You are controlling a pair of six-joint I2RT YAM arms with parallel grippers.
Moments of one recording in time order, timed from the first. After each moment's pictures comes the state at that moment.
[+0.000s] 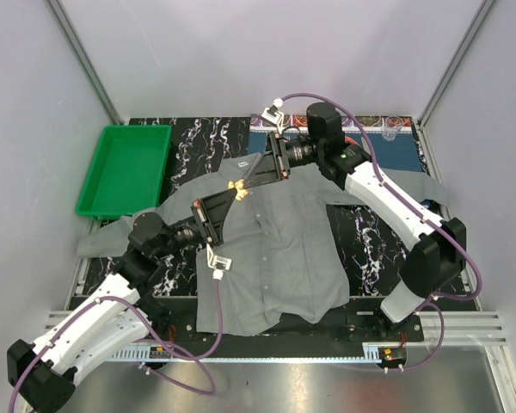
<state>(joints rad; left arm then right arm) -0.61 0.69 0.53 0.27 0.57 1.81 0.57 1.63 1.53 -0.14 -1.16 0.74</state>
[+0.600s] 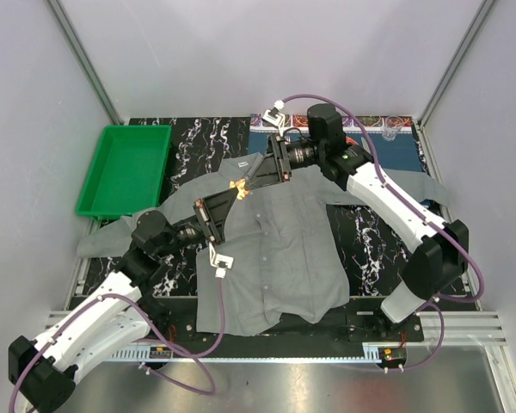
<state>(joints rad) -0.61 0.70 0.53 0.26 0.56 1.85 0.57 1.63 1.54 -0.22 -1.16 0.67</state>
